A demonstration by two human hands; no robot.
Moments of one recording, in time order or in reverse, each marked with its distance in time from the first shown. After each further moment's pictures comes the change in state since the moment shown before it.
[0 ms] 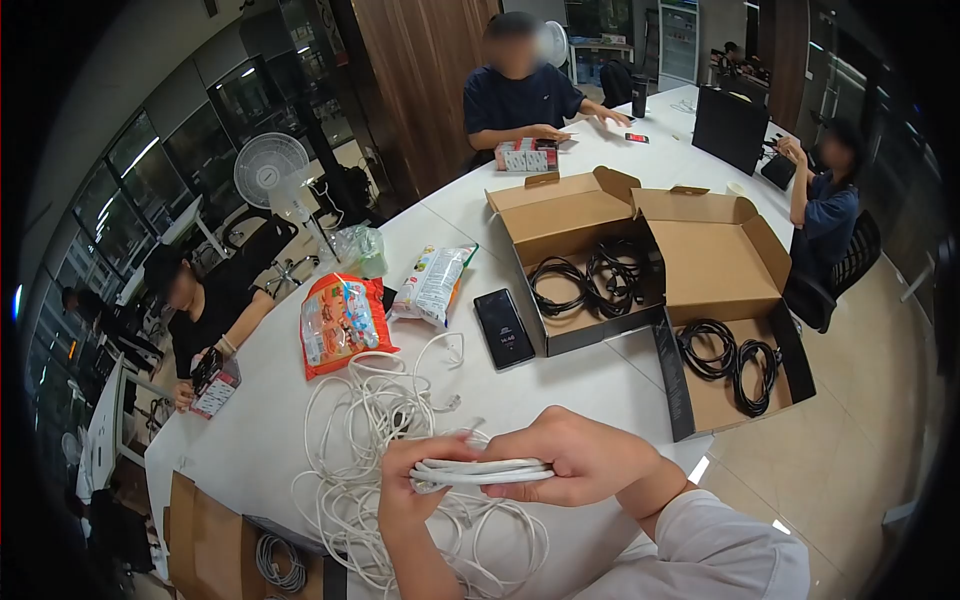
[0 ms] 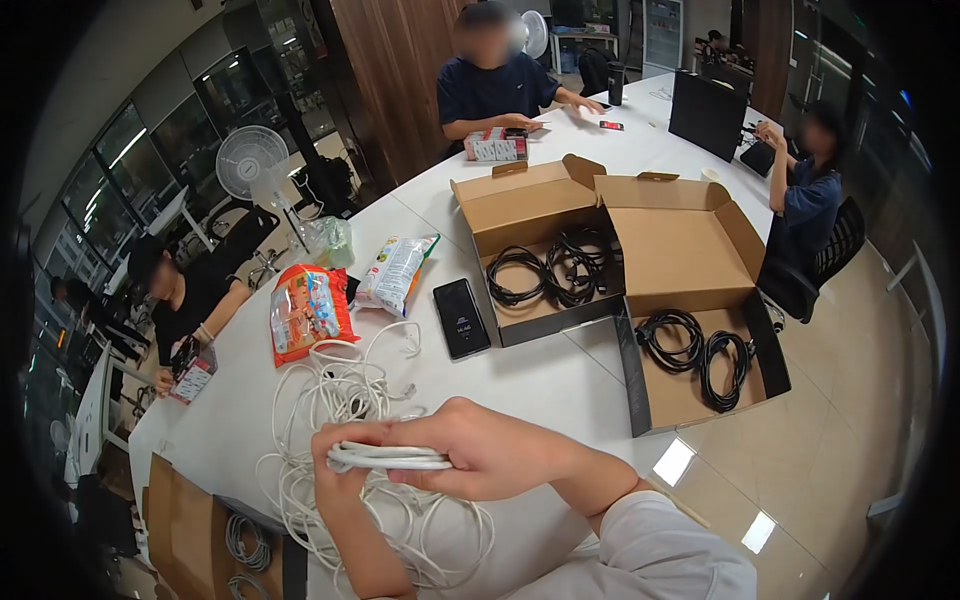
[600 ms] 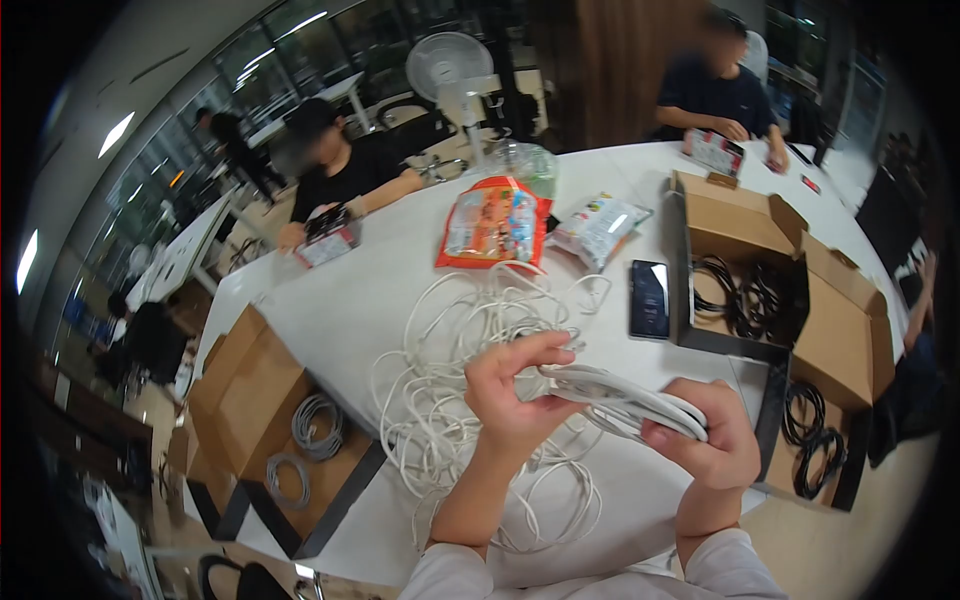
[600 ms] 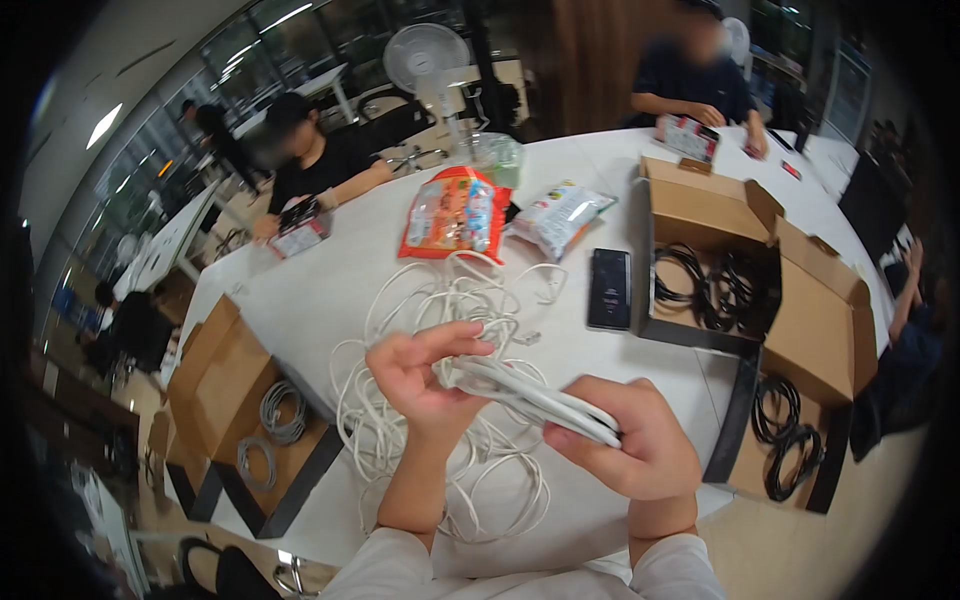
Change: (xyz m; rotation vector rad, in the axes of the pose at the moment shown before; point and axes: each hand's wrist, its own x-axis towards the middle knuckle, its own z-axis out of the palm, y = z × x) left_hand -0.006 -0.007 -0.005 0.367 0.541 0.391; right_hand 0.008 0.003 0.014 0.090 0.171 0.099
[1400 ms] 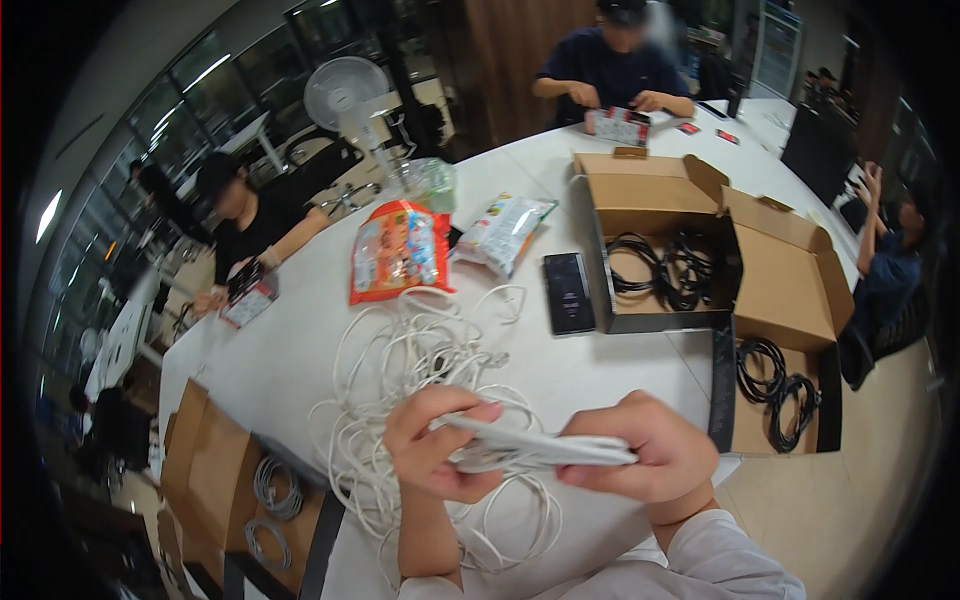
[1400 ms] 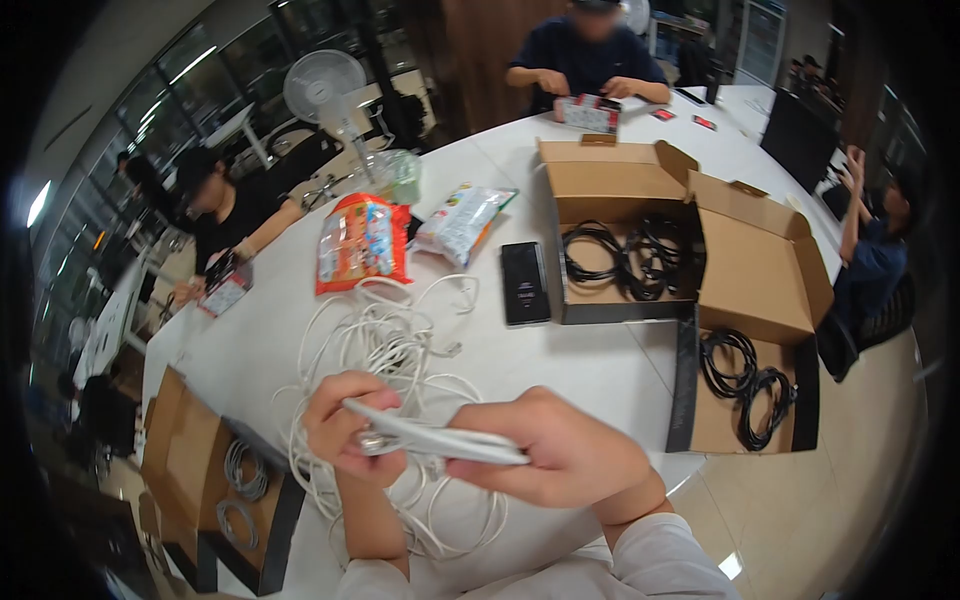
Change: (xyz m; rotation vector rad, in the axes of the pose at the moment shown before) left_hand 0.020 0.008 -0.007 0.124 -0.401 0.253; right_hand -0.004 -0.004 -0.016 0.100 -0.124 0.009
